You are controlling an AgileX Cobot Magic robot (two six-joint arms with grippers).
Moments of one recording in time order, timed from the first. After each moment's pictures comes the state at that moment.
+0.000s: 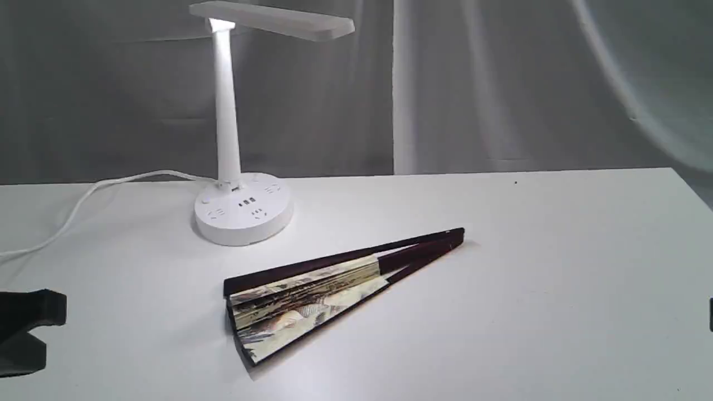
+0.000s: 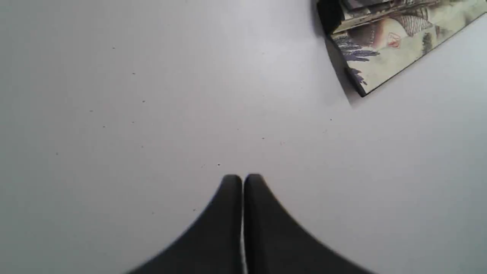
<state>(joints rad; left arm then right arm) -0.04 1.19 -0.69 -0.33 0.68 -0.01 -0.07 0.93 -0.51 0.13 0.39 -0.08</state>
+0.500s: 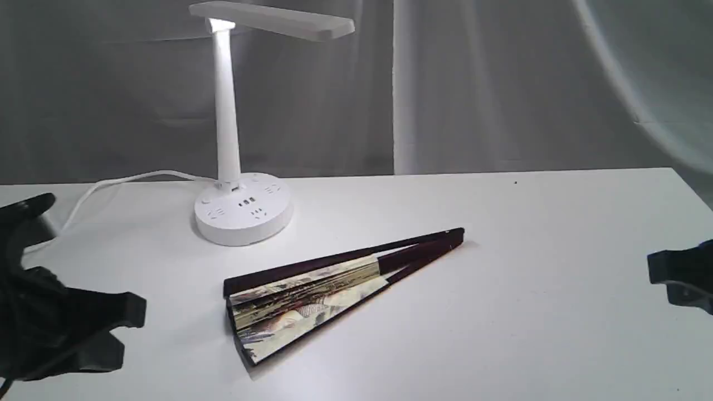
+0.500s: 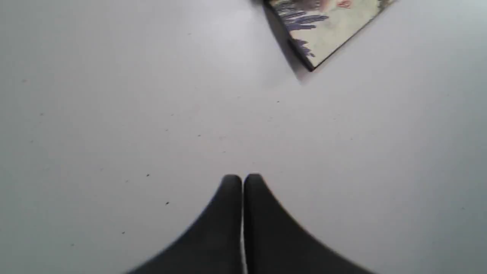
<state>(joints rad) -0.18 1.38 -0.76 -0.42 0.64 0.07 -0.07 1.24 -0.74 0.32 0.55 -0.24</state>
